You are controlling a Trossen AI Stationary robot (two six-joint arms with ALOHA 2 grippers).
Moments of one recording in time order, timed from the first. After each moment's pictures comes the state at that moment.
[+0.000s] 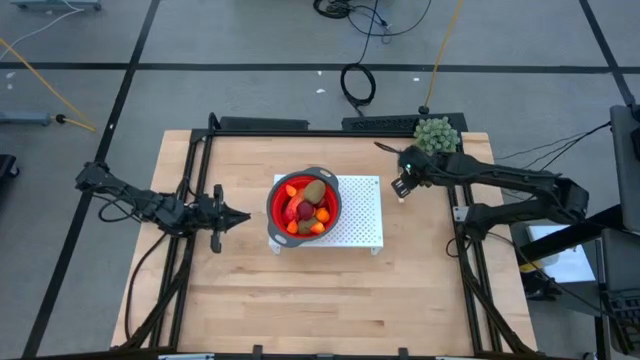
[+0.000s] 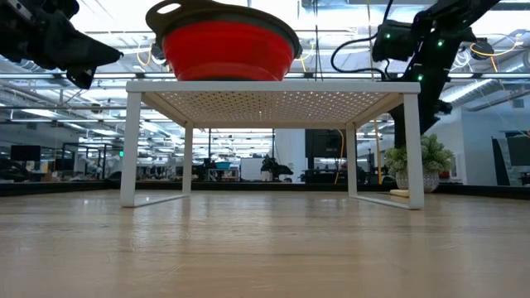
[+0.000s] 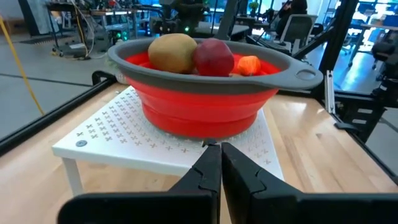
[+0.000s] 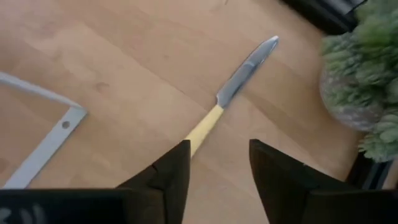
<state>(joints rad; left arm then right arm) -0.43 0.29 0.19 -0.03 -0.49 -0.15 -0.46 1.13 0.74 -0.74 0.34 0.41</state>
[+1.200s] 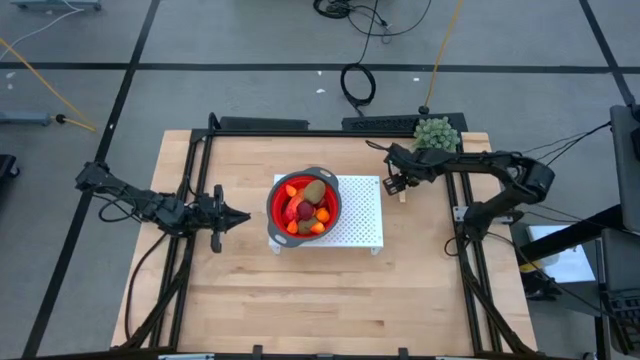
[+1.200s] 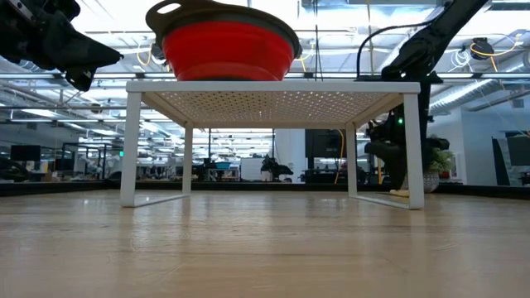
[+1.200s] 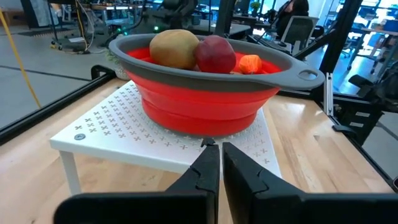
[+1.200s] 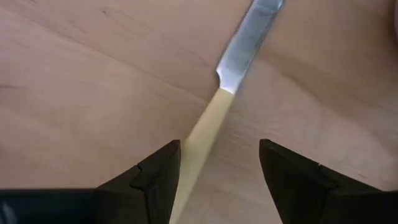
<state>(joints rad) -0.43 0.29 0.19 -0.03 -0.49 -0.19 -0.60 1.48 0.74 -0.62 0.23 0.52</state>
